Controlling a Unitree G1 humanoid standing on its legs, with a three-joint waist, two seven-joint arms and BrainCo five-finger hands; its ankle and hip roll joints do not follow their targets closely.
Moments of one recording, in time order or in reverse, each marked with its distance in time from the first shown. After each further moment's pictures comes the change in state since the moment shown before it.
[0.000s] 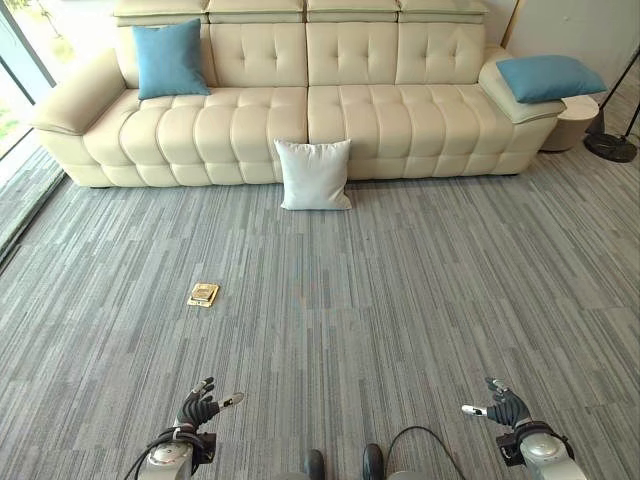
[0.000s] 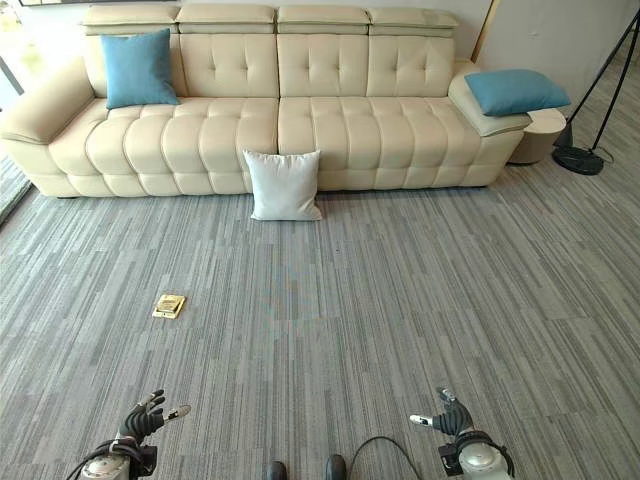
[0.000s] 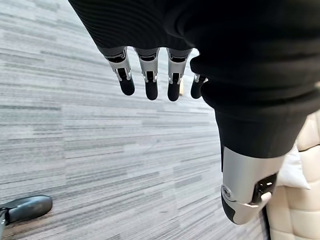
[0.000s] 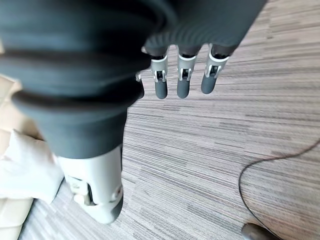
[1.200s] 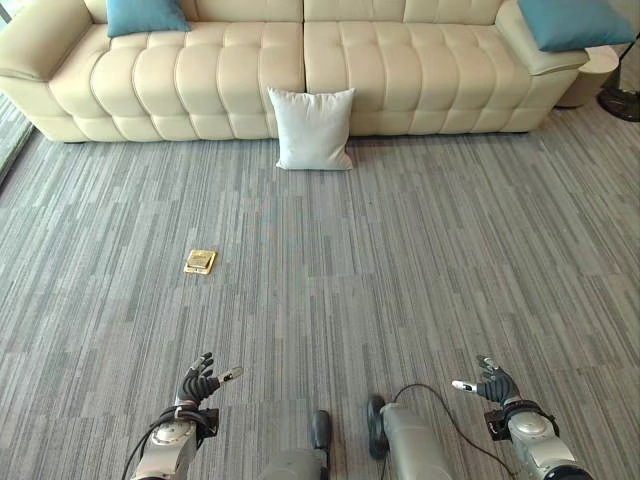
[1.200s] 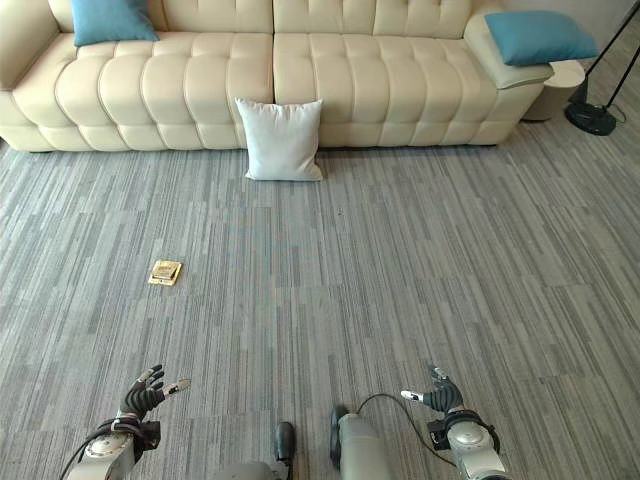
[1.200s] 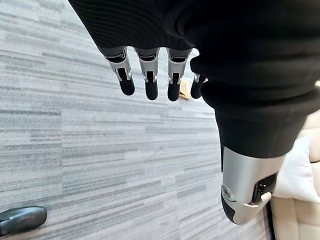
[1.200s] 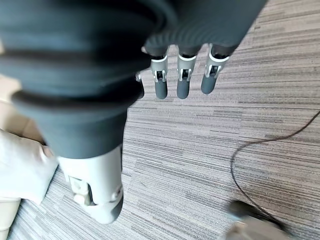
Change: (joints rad) left arm -0.068 0.001 0.030 -0.074 -0.044 0.001 0.045; right arm -0.066 0.012 0.002 -0.056 0.036 0.016 -0.022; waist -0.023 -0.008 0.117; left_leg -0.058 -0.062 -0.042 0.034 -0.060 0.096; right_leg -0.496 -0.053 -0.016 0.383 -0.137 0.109
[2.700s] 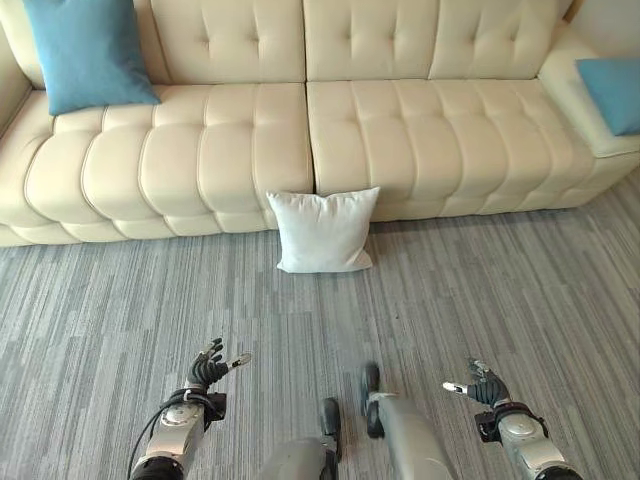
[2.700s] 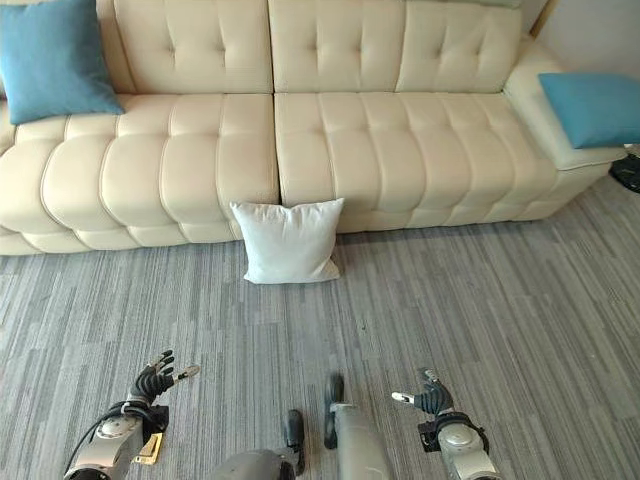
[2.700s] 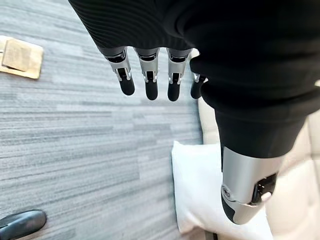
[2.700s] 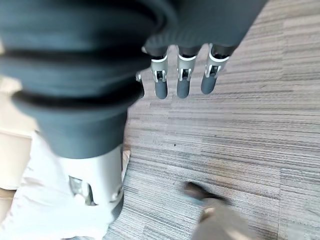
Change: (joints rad) left arm -0.040 -0.007 -0.036 0.044 0.006 0.000 -0.016; right arm 0.020 0.034 0.033 0.034 0.036 0.002 -0.012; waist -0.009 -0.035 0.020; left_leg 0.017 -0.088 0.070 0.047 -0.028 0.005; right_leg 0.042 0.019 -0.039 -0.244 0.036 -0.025
